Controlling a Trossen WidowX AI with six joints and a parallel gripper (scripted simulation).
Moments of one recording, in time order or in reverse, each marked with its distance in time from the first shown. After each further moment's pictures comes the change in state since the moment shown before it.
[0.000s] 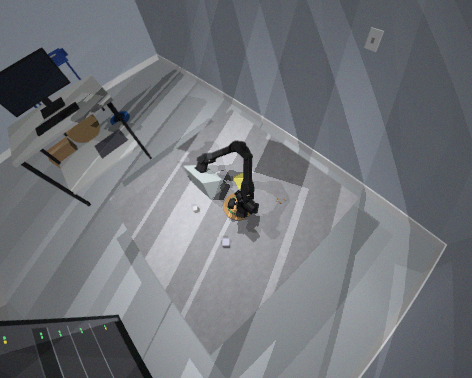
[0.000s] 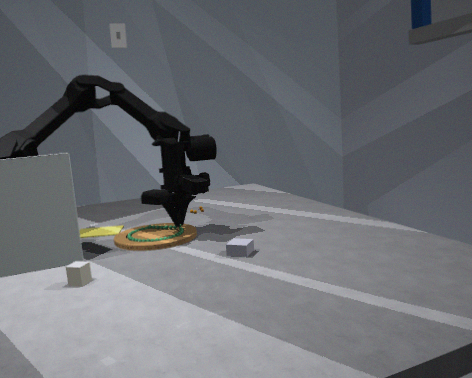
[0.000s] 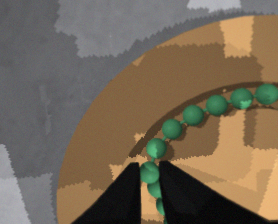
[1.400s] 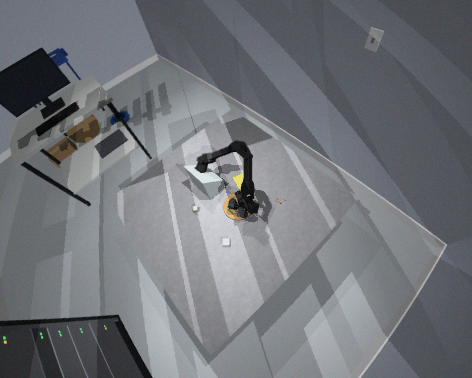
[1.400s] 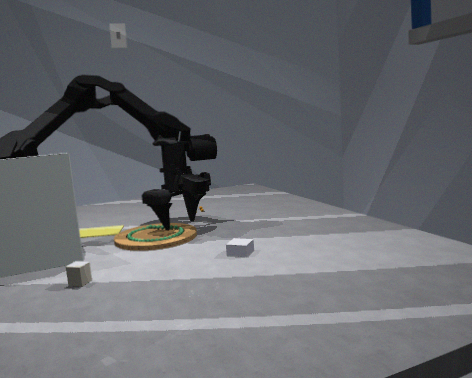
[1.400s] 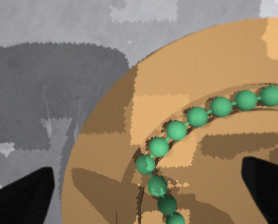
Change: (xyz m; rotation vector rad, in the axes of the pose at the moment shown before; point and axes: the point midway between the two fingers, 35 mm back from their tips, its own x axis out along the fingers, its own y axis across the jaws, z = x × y) arm 0.000 0.002 0.001 -0.003 -0.002 0.003
